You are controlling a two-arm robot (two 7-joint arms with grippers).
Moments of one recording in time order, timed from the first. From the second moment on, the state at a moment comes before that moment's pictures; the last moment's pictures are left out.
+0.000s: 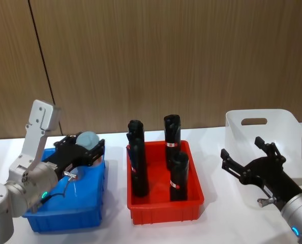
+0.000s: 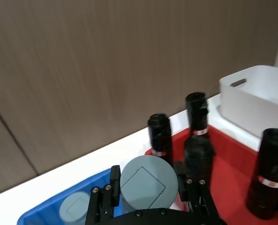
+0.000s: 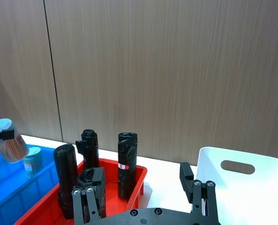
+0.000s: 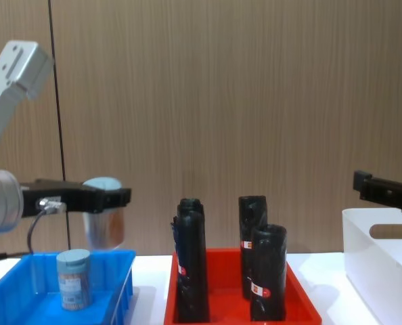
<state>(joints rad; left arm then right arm) -0.38 0.39 0.29 -1.40 -0.36 0.24 -0.28 -0.01 0.34 -0.23 -1.77 0.29 0.03 0.07</state>
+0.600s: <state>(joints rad) -0.41 0.40 0.30 -1.43 -0.36 0.20 -0.53 -0.01 0.34 -0.23 -1.77 0.29 0.03 0.07</state>
